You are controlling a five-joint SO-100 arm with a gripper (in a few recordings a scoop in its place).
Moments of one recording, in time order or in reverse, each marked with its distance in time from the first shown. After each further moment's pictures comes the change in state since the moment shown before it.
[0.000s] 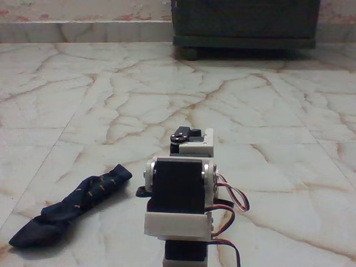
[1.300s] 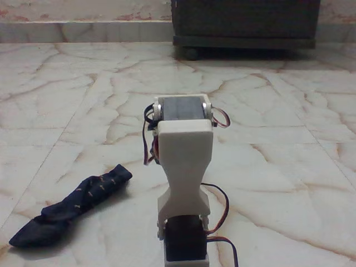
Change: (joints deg) arm -9.6 -33.2 -51.5 76.6 26.2
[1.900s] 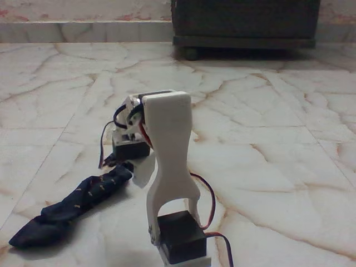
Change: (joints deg) arm -15.3 -23.8 -17.3 2.9 27.8
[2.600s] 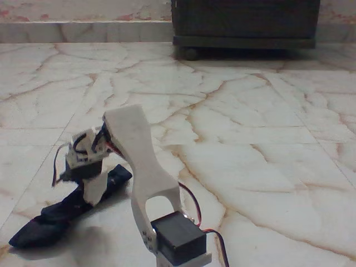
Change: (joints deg) arm -13.7 -37.8 -39.2 2.7 16.2
